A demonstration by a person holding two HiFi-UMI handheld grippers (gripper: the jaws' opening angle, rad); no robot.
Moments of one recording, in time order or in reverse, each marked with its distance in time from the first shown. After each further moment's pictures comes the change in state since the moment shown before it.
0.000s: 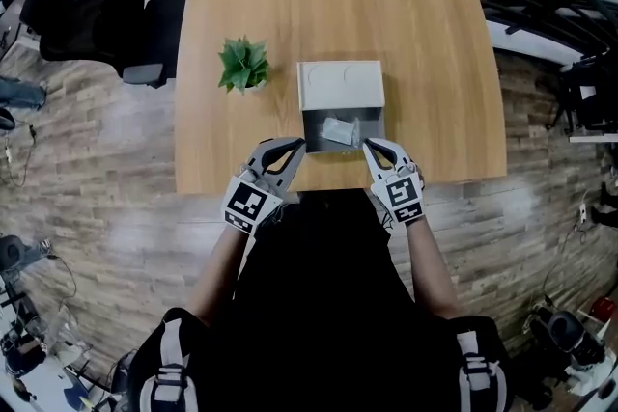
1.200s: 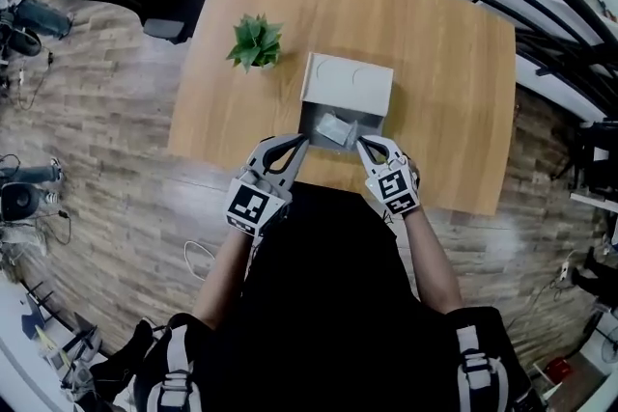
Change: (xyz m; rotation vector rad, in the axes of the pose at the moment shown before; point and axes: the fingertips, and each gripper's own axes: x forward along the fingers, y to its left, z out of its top) left arm 0.022 -0.022 0.016 -0.091 -0.038 0.271; right arm 0.028 -0.023 -0.033 -0.189 0.072 0.280
